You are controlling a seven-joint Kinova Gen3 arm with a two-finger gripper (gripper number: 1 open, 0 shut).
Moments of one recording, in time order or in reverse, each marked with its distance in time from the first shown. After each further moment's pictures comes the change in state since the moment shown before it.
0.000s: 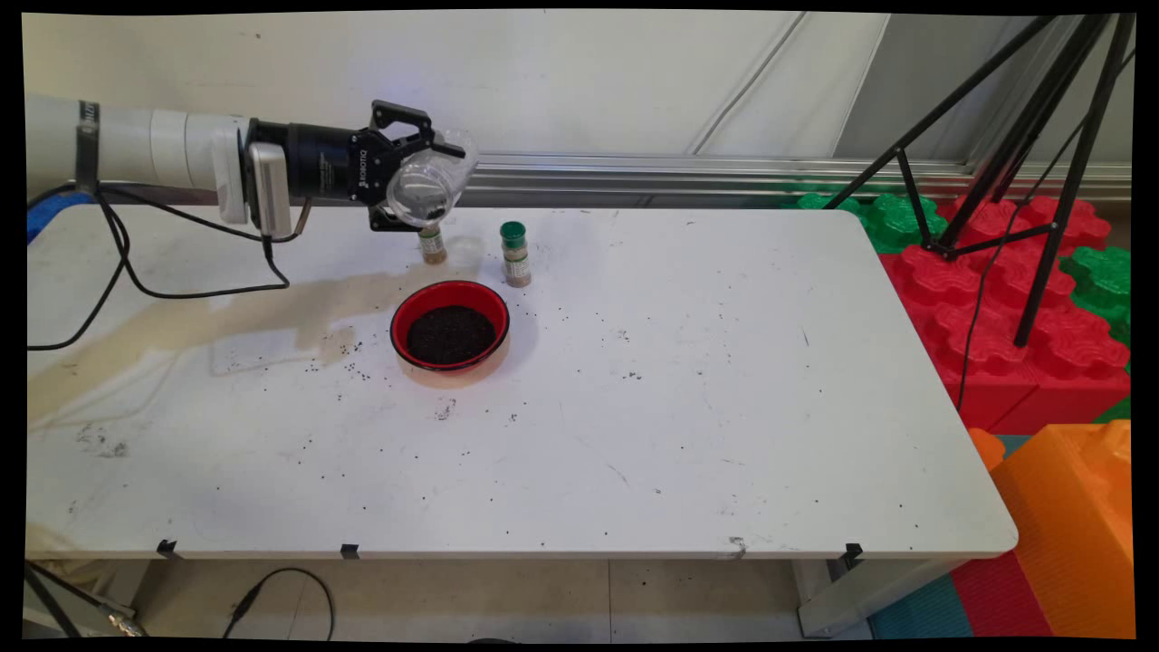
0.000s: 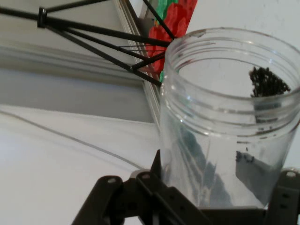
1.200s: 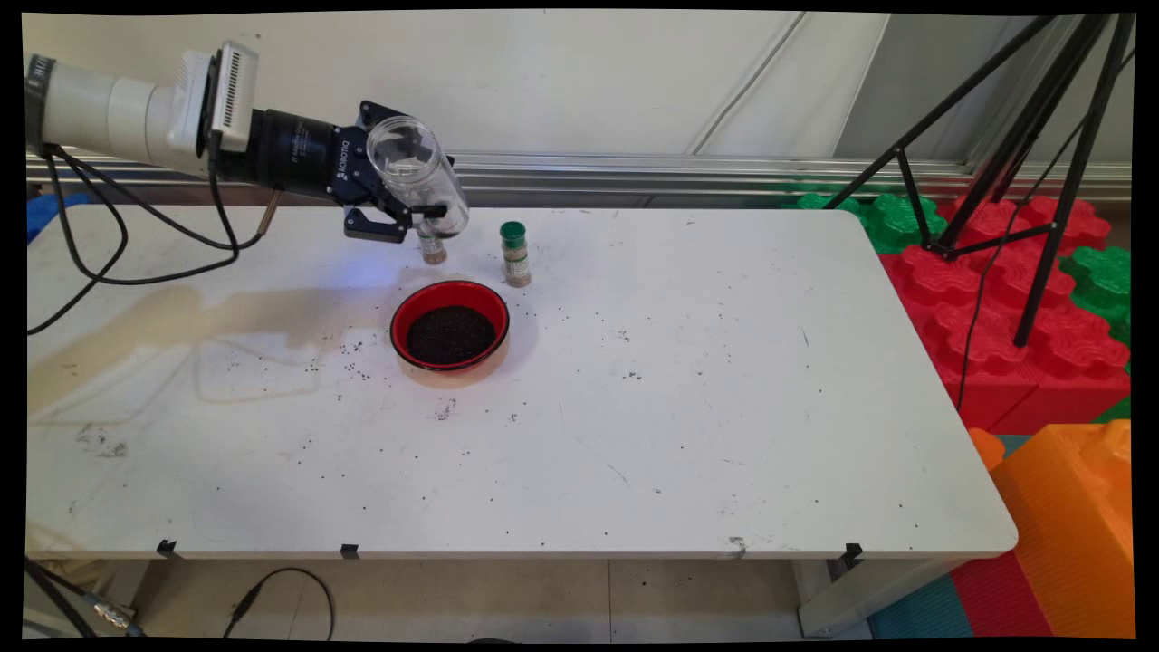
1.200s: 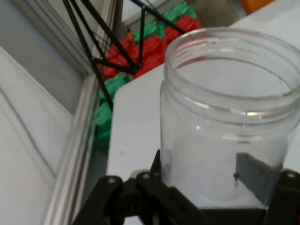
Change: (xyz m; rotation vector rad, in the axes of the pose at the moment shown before) arm 0.022 -0.030 -0.019 -0.135 0.058 -0.724
